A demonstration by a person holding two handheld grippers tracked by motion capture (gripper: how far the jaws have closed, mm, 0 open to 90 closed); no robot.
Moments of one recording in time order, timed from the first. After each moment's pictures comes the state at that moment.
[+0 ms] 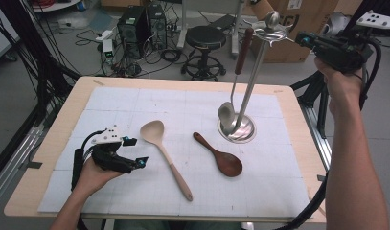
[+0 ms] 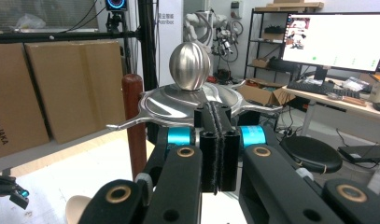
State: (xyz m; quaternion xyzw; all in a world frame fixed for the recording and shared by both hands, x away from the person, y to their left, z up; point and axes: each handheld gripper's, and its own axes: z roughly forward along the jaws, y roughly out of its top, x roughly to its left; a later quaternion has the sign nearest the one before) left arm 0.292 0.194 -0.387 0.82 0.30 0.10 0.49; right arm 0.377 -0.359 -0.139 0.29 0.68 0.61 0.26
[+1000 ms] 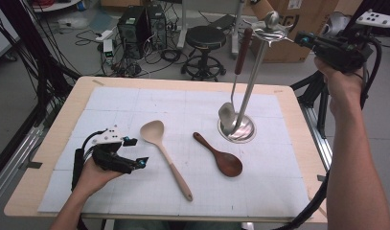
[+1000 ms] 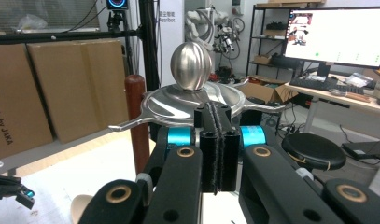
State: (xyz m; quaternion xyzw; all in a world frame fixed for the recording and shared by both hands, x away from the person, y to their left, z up) left arm 0.292 0.193 -0.388 0.82 0.29 0.10 0.49; right arm 0.377 -0.358 -0.138 0.30 0.69 0.61 0.25
